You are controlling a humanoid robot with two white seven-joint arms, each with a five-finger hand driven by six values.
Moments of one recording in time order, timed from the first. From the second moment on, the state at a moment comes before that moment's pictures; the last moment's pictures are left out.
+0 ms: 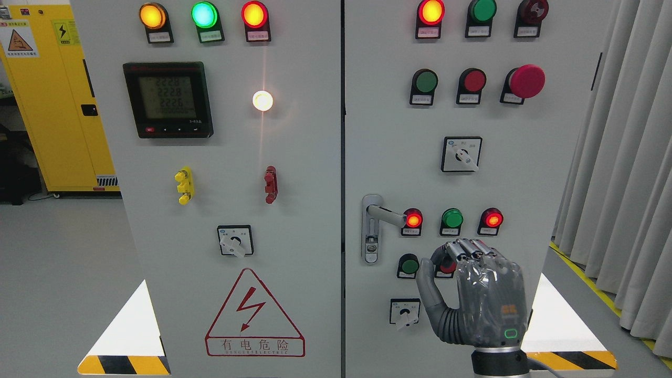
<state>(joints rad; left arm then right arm) -0.04 -0.11 -0.09 -0.04 0.15 -0.05 -0.03 -0.27 0.11 0.06 -1.91 1.27 -0.06 -0.20</state>
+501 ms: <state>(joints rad) -0.04 -0.11 -0.09 -0.04 0.15 -0.05 -0.03 -0.25 0.12 0.03 -1.93 1.24 -0.10 -0.20</state>
